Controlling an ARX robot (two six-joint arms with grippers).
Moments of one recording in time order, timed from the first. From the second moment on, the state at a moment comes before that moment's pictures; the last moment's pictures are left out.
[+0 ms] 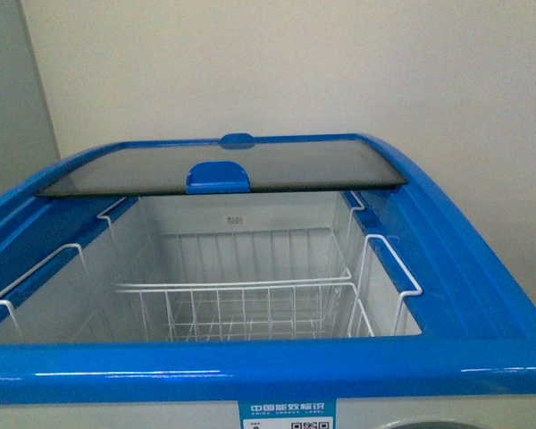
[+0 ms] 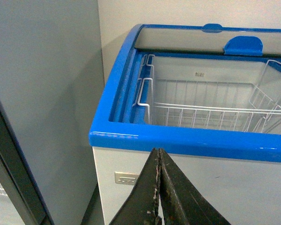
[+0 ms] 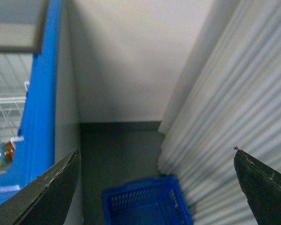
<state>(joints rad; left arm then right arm) 0.00 0.01 0.01 0.00 0.00 -0.01 0.20 0.75 0.79 -0.35 0.52 0.00</state>
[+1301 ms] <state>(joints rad) 0.00 0.01 0.01 0.00 0.00 -0.01 0.00 0.07 0.07 -0.01 0.00 0.00</state>
